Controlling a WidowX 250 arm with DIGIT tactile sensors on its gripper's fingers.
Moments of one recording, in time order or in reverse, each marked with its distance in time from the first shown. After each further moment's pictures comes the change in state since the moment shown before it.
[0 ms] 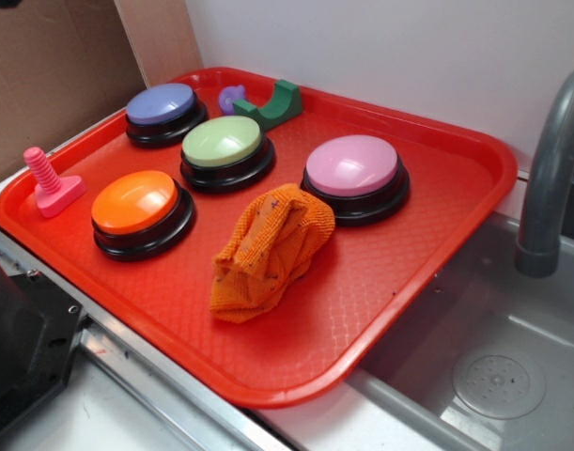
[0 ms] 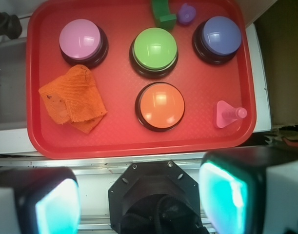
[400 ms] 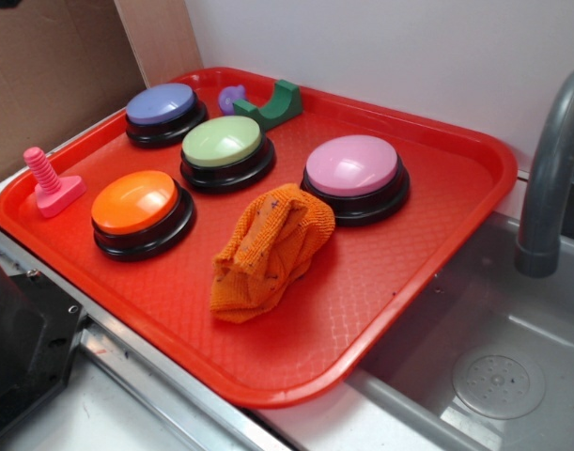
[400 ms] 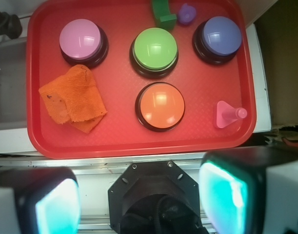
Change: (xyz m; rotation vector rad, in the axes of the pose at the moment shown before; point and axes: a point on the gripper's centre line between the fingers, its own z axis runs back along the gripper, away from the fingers) arm -0.002 0.000 -0.003 0.000 0.009 -0.008
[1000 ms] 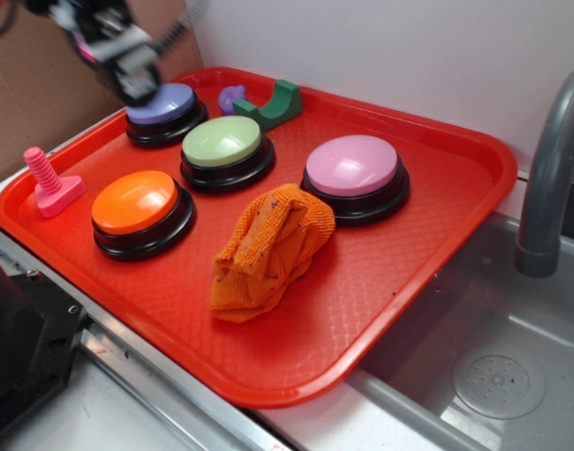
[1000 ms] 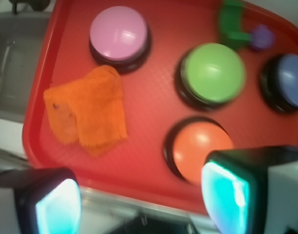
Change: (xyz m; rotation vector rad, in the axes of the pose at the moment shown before) arm 0.054 -0.042 -0.086 -0.072 -0.005 -0.310
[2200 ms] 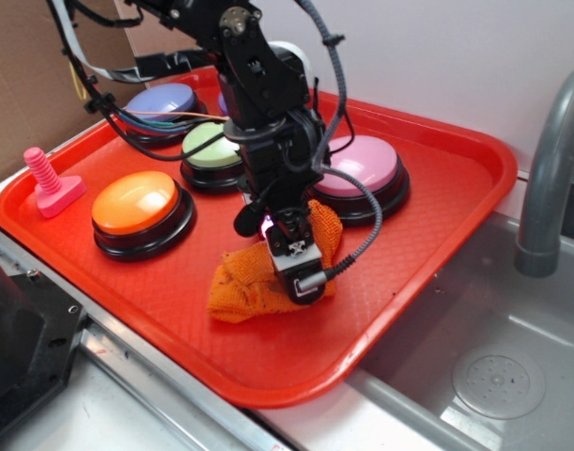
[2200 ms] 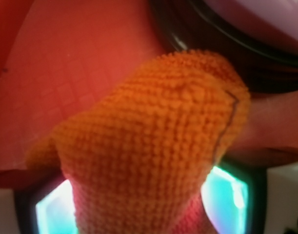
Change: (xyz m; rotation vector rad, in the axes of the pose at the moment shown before) arm 0.034 -0.031 -0.142 -0.038 0.064 -0.160
